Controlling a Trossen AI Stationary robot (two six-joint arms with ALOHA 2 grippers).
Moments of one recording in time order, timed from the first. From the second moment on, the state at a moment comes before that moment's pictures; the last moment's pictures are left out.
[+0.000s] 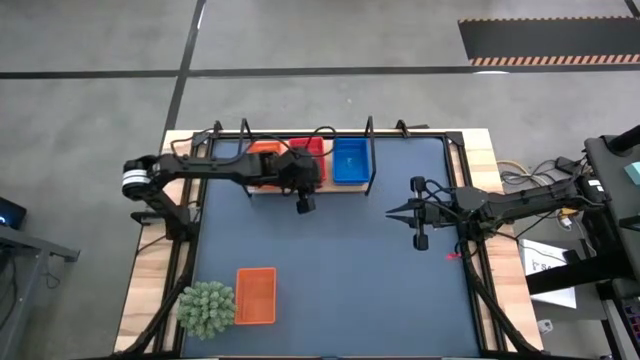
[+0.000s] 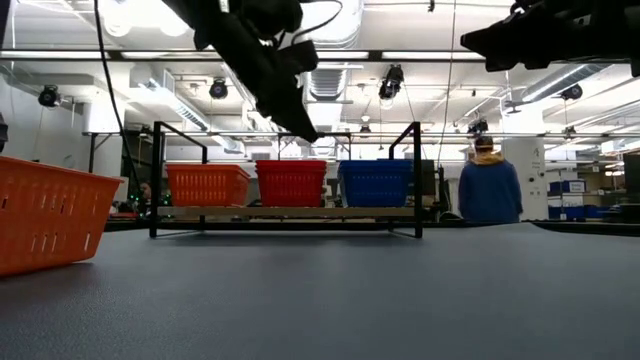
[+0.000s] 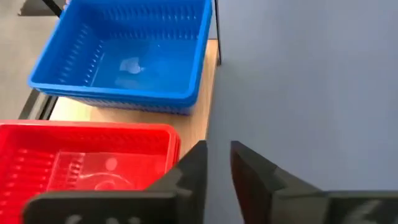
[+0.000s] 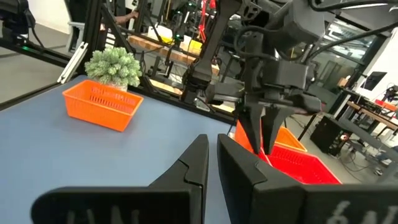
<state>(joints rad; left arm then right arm) 0.23 1.58 1.18 -0.35 -0.06 0.14 0.10 0.69 0.26 0.41 0.04 -0.35</state>
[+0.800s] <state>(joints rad) 0.25 1.70 1.18 -0.29 -0.17 0.19 0.10 0.69 0.26 0.40 0.04 -0.35</state>
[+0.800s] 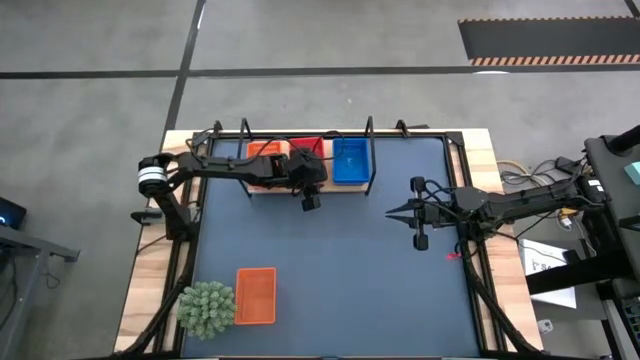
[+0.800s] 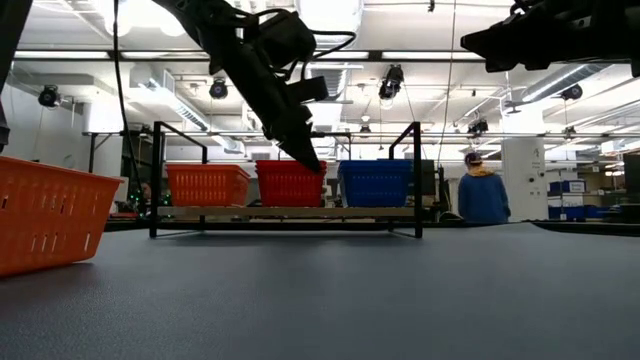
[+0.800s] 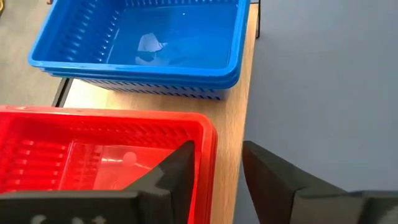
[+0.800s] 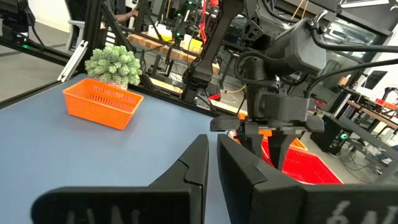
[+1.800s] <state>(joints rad) 0.25 1.69 1.18 -0.31 -0.16 0.37 0.10 0.69 0.26 0.40 0.04 -0.35</state>
